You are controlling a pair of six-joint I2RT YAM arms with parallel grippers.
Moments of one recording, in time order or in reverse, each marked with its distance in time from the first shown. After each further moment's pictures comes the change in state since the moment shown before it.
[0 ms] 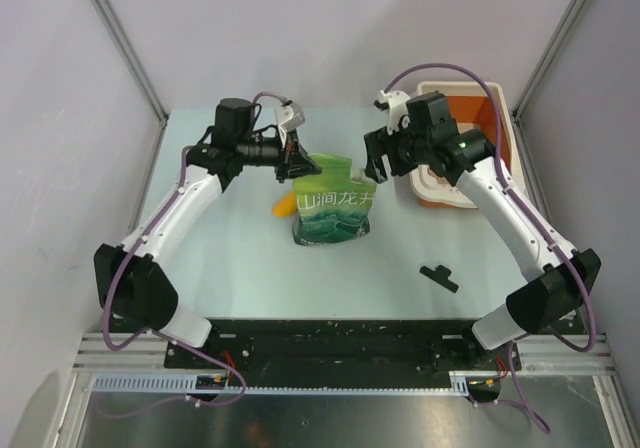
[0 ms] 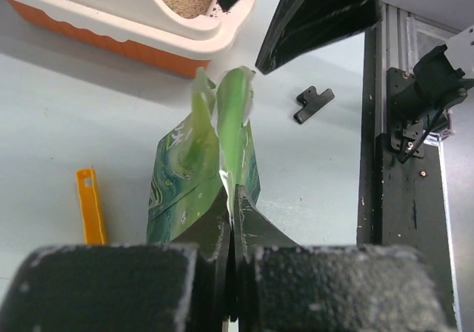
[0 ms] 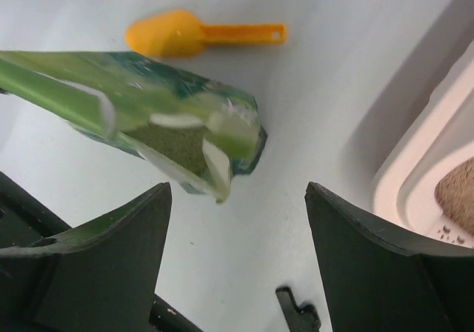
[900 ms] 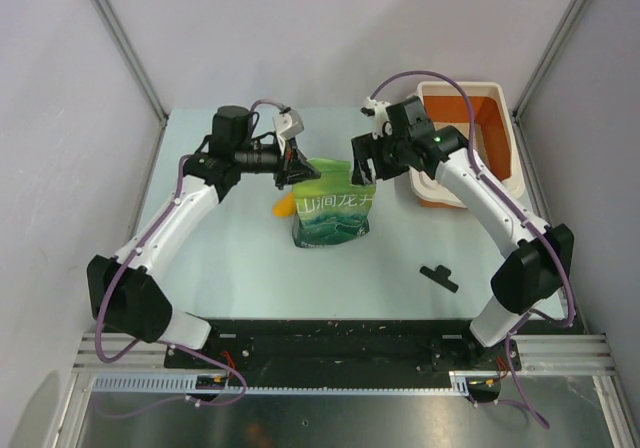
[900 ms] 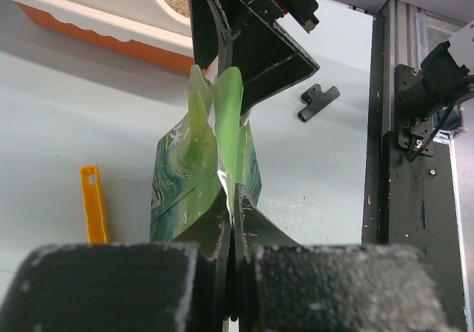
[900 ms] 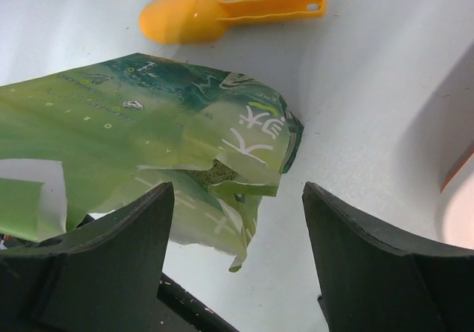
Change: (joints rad) left arm -0.016 -0.074 -0.081 0.045 -0.038 -0.002; right arm 0.019 0.133 -0.016 0.002 -0.041 0.127
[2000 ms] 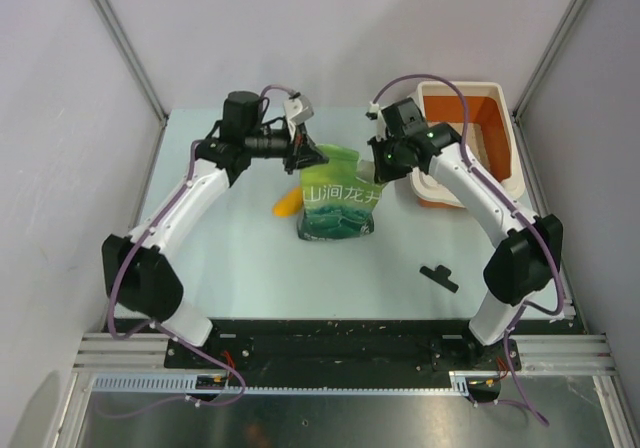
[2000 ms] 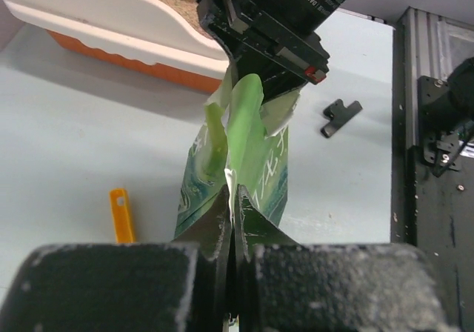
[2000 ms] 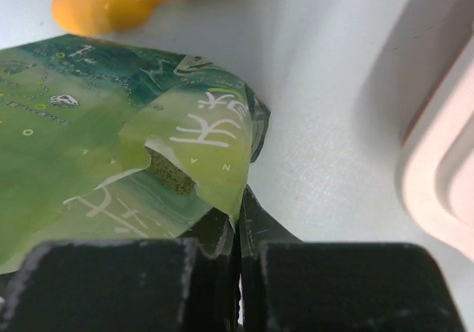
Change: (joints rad) left arm -0.013 0.095 0.100 0.033 -0.022 0.001; right arm 0.000 0.052 0.011 -0.073 0.157 0.031
